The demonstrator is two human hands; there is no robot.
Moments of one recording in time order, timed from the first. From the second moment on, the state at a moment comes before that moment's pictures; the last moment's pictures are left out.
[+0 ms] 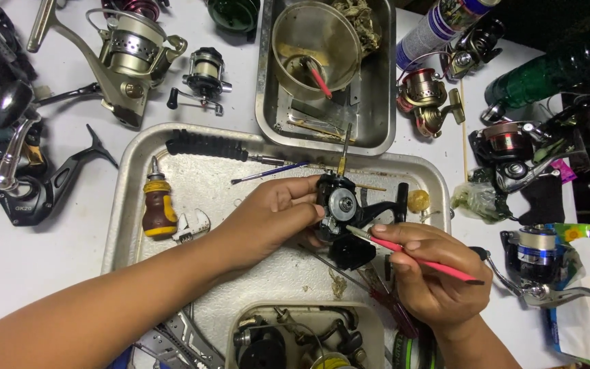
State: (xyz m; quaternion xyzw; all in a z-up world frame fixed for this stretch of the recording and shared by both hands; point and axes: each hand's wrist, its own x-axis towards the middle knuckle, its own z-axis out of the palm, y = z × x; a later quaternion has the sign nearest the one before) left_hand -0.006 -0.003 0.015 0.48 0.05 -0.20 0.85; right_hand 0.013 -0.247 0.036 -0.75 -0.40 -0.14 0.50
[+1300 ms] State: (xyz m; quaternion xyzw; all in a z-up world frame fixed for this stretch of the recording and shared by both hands) left_hand -0.006 -0.003 0.002 0.57 0.03 -0.17 0.81; right_hand 0.031 -0.272 0.041 -0.65 -0.27 -0.33 0.63
